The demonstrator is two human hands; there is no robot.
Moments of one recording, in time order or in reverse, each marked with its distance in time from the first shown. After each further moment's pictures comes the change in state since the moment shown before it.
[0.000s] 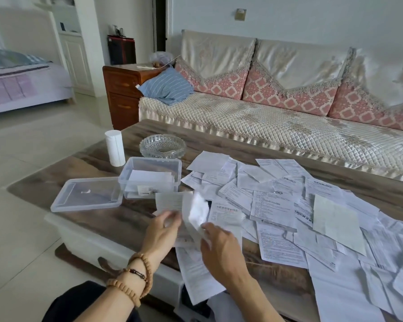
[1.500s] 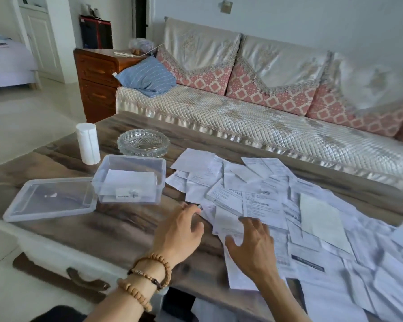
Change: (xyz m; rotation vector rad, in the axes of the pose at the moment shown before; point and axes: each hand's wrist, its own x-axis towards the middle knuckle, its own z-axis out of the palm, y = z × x) left_hand 0.019 0.023 0.038 0.576 -0.067 0.570; right_hand 0.017 0.062 -0.030 -0.249 0.052 0.358
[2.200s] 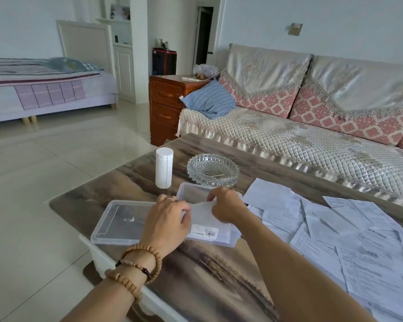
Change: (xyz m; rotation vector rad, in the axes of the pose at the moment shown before) left_hand 0.055 -0.137 -0.121 0.200 0.342 -0.089; right_hand 0.153 -0.245 0.055 0.082 -0.380 -0.387
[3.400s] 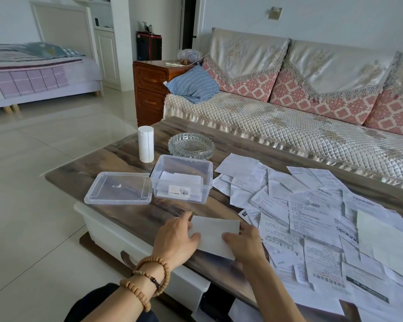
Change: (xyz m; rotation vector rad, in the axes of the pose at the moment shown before) left_hand -0.115 0.071 0.031 -0.094 -0.346 -0.150; right_hand -0.198 0.075 0.035 0.834 0.207 0.504
